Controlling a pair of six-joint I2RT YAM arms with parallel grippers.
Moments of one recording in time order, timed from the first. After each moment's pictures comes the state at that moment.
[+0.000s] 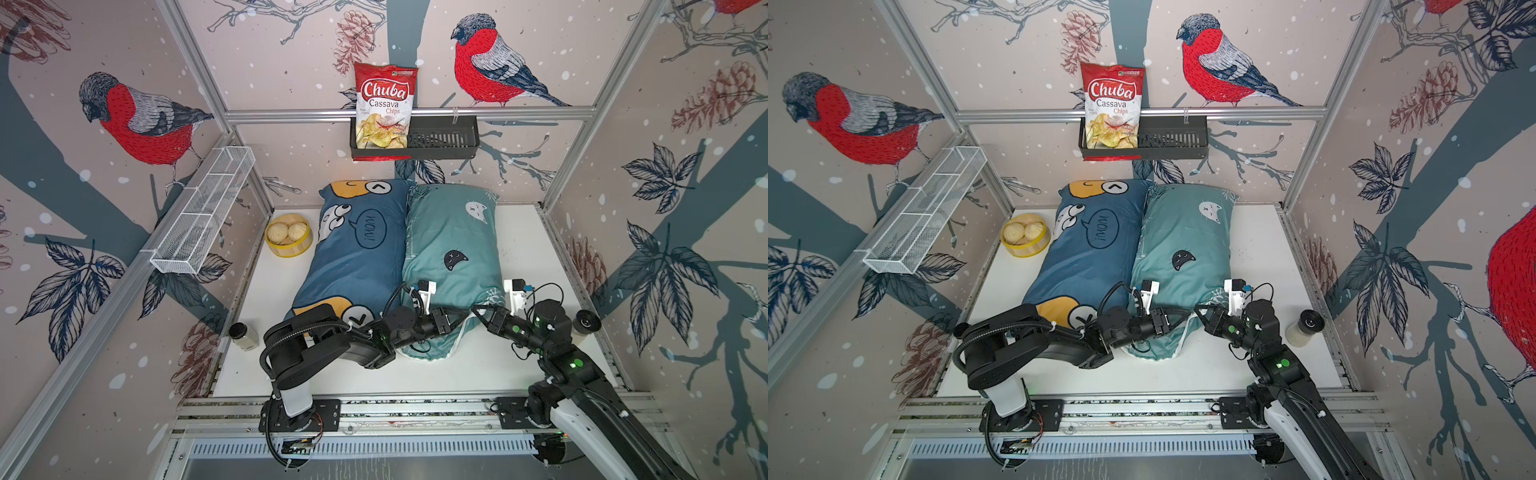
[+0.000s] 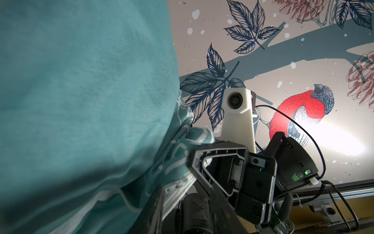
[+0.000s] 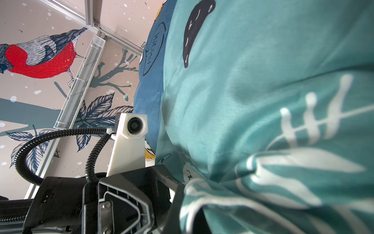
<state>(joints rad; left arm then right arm) -1.07 1.77 0.61 1.16 0.21 -1.29 0.40 0.49 0.32 -0.20 -0.48 0.81</state>
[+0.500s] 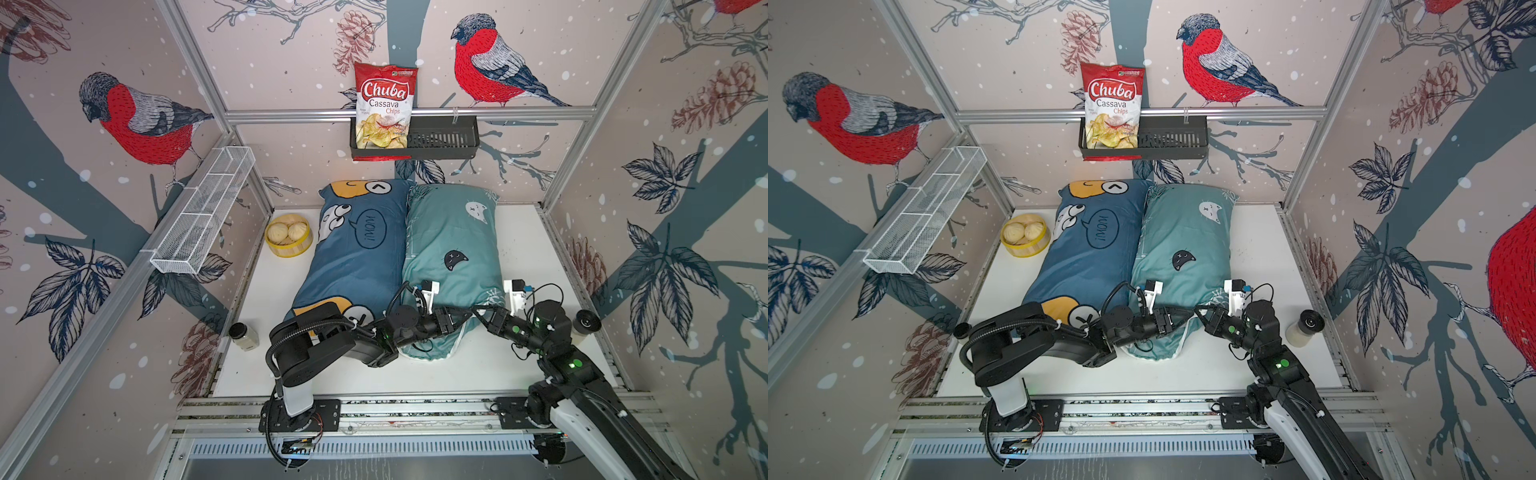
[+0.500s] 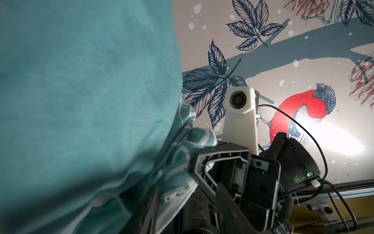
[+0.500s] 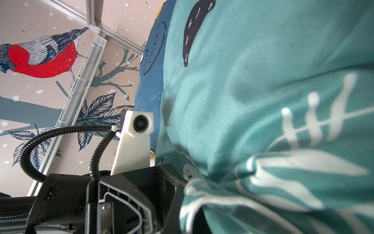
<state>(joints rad) -1.07 1.80 0.64 1.17 0.23 -1.30 0.39 0.49 0.30 -0.19 -0.49 0.81</state>
